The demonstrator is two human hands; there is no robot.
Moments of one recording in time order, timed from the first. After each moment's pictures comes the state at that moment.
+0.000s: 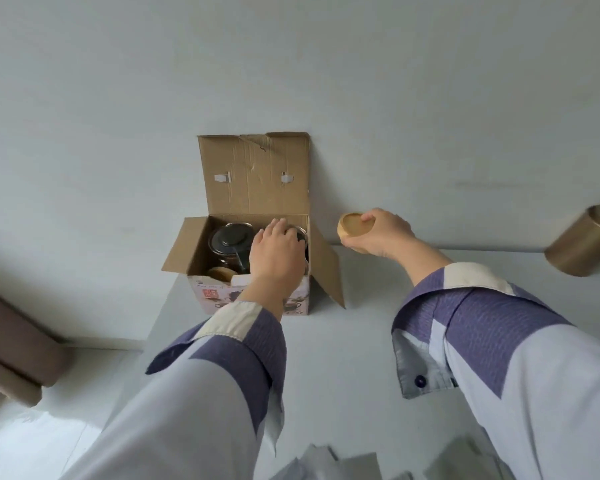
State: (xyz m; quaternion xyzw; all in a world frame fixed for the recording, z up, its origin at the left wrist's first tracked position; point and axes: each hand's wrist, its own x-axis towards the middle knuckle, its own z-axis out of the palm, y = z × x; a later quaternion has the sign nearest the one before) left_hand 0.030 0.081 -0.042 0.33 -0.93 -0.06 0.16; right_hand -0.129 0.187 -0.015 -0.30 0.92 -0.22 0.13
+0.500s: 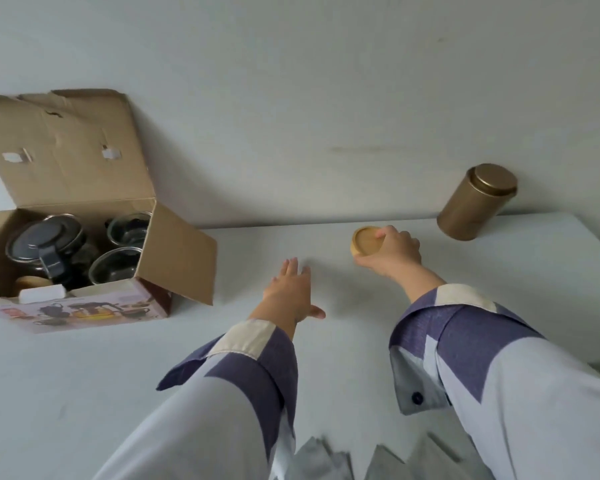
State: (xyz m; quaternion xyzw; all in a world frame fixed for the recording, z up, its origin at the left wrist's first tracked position) left_hand -0.142 0.258 -0.113 0.23 -0.94 -0.18 -0.20; right_hand -0.302 0.375 -0.115 -0.14 0.96 -0.20 0.12
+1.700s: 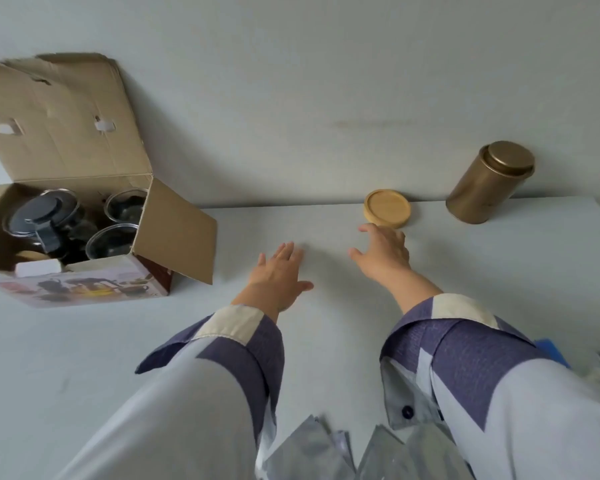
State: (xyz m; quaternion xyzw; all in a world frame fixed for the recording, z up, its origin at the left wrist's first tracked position) left_hand -0.123 0.245 -0.131 0.21 -0.96 -0.16 -0.13; right_hand -0.270 0.372 -0.138 -0.23 0.95 -0.17 0.11
